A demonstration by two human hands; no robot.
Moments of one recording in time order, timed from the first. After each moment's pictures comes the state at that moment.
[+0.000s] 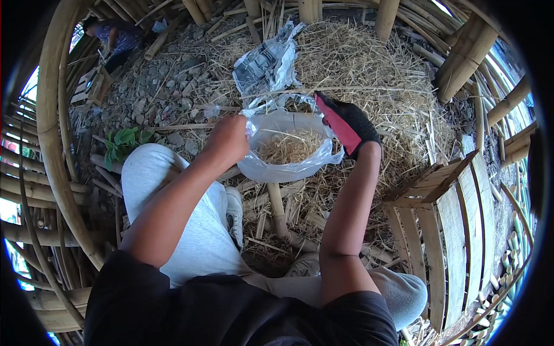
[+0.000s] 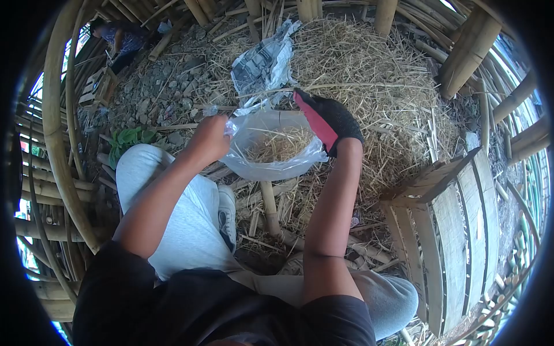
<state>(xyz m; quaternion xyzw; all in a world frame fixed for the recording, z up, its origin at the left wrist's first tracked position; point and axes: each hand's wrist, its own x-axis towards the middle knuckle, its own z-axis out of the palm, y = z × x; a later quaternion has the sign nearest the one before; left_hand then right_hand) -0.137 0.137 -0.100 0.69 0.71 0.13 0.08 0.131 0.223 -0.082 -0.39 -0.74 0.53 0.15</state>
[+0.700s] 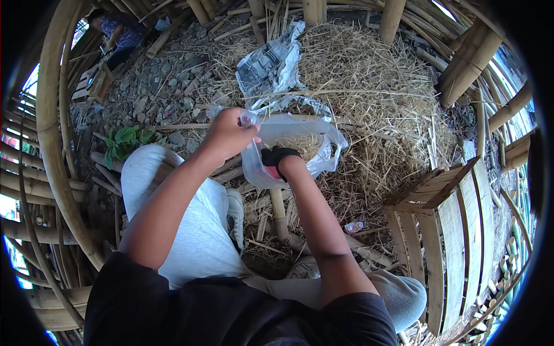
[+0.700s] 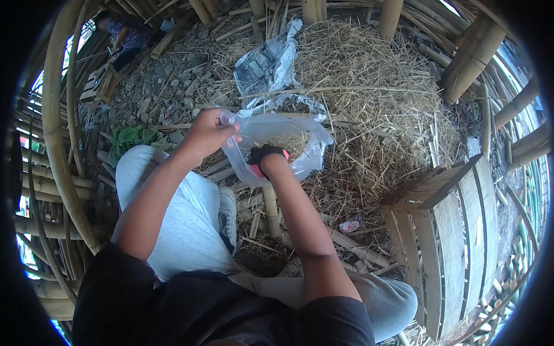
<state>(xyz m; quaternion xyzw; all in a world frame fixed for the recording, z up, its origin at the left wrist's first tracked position) -0.141 0.139 -0.083 0.51 0.68 0.33 0.40 -0.014 0.209 -0.218 -0.43 -0.82 0.38 -0.05</state>
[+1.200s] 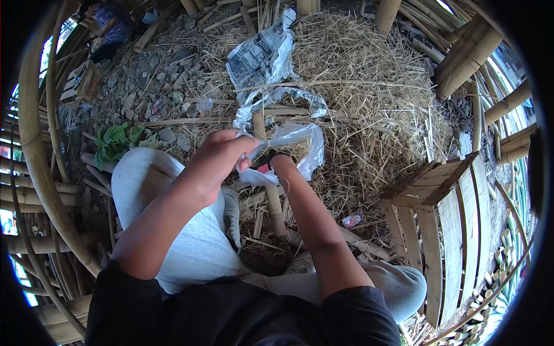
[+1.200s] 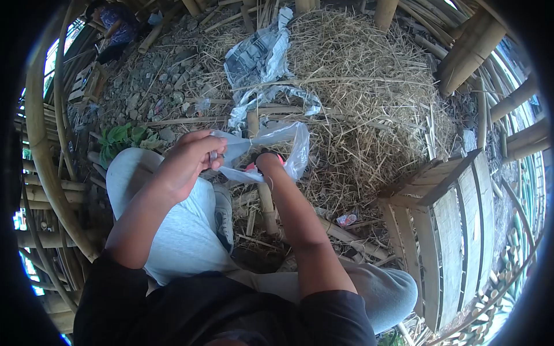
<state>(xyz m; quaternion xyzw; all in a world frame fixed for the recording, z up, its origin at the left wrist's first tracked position) -0.128 0.091 -0.048 0.36 0.59 0.39 0.60 -0.014 0.198 -0.290 -0.44 -0.79 0.37 -0.21</state>
